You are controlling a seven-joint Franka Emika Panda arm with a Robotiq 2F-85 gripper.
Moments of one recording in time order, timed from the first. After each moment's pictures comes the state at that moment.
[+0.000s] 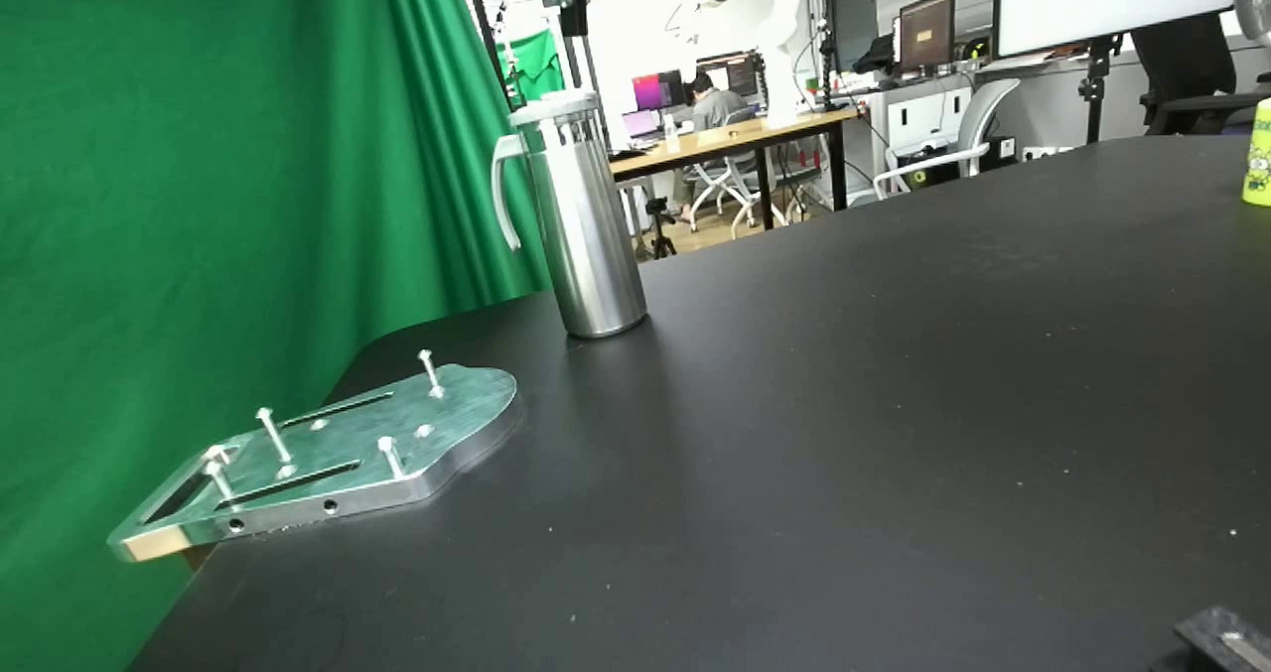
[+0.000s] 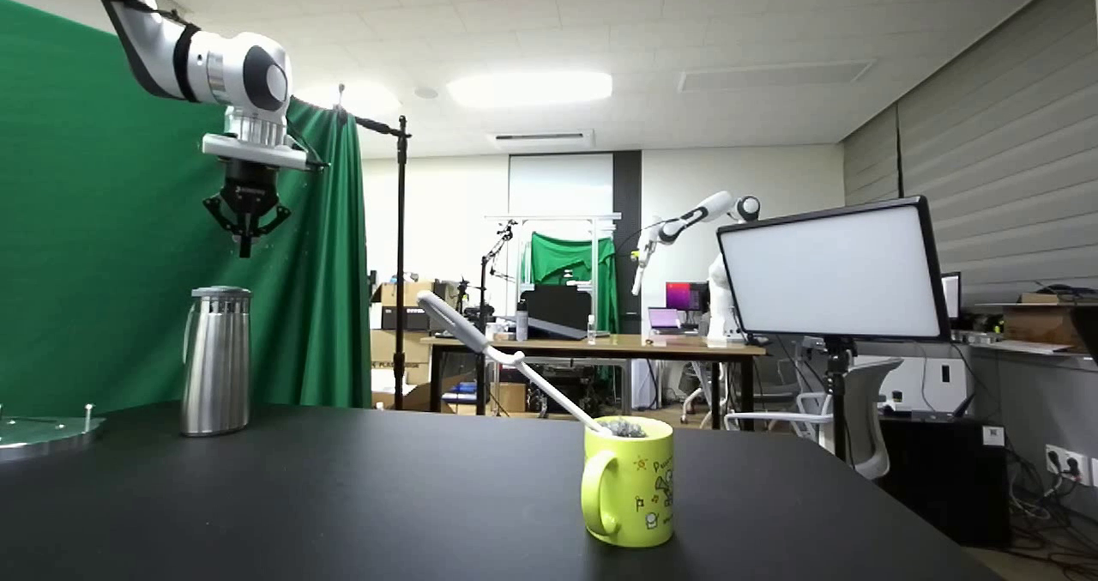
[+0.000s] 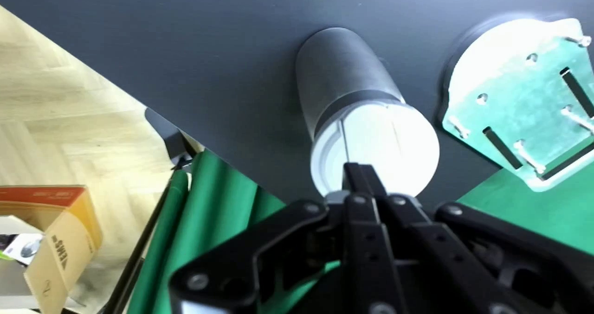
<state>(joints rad) 0.26 0.53 0.26 -1.39 -0.04 2.08 -0.33</state>
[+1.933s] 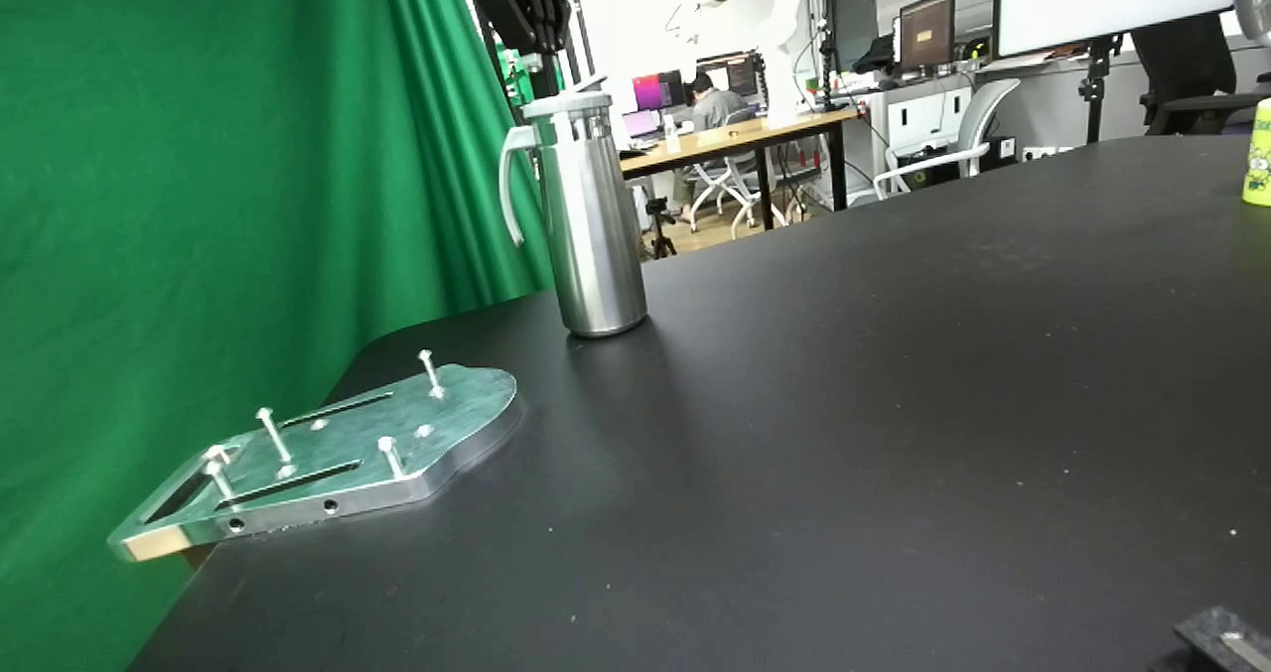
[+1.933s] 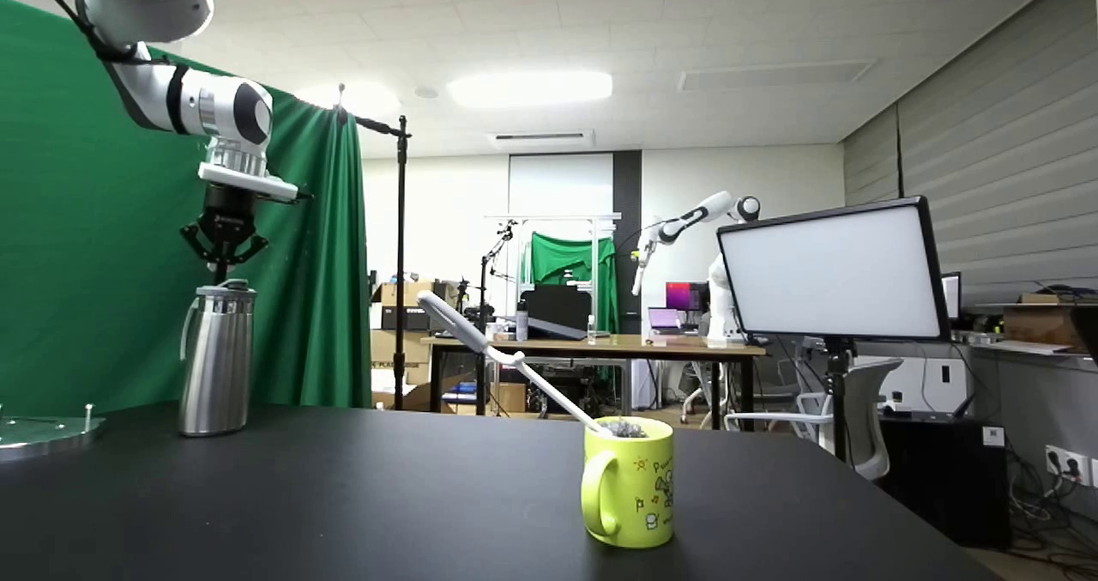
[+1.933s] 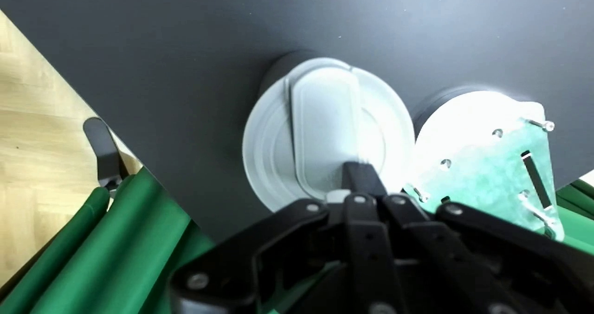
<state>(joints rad) 0.38 0.82 0.25 -0.97 -0.12 1.77 -0.49</state>
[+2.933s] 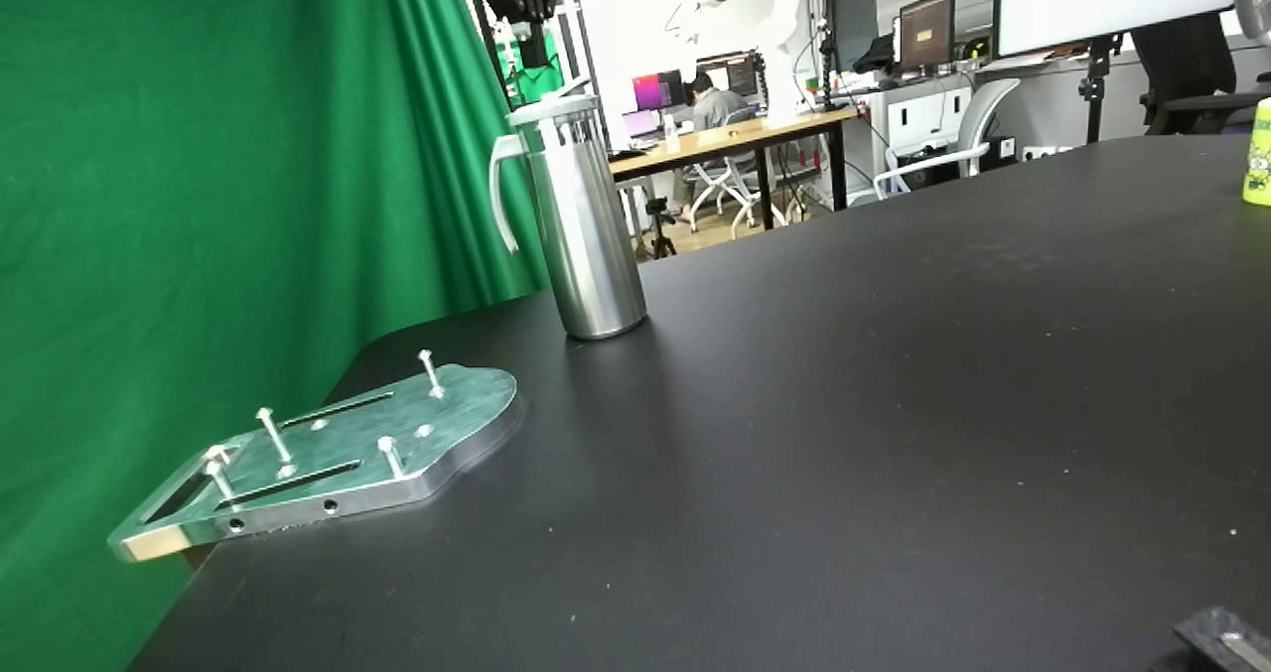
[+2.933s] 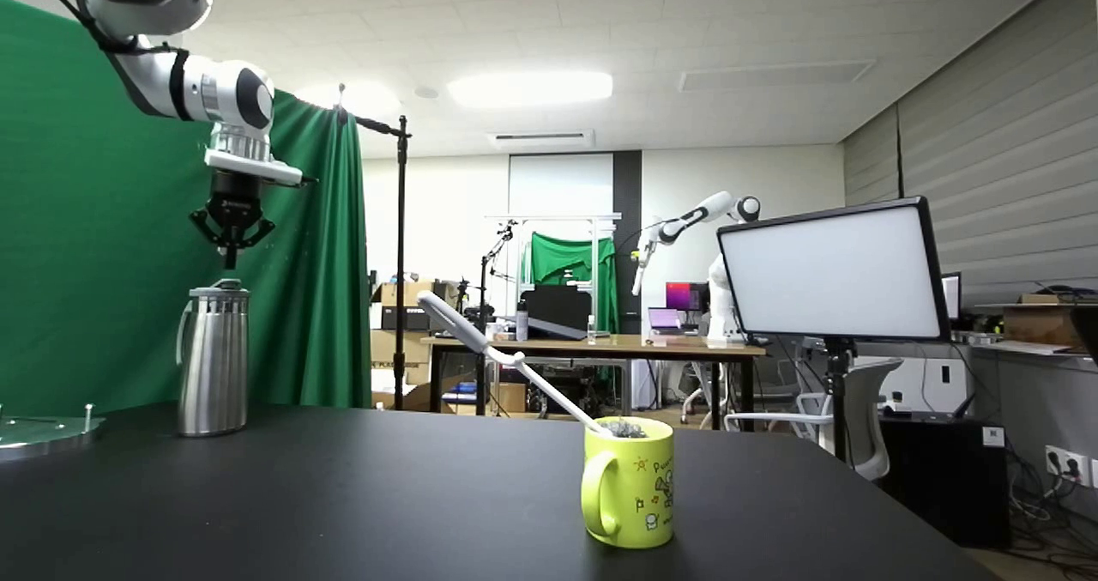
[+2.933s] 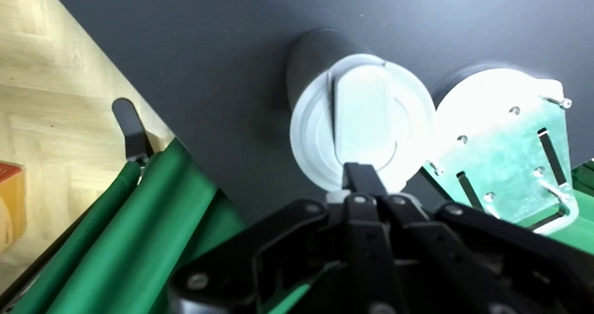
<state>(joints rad) 0.39 0.83 0.24 -0.88 -0.13 1.75 -0.49</state>
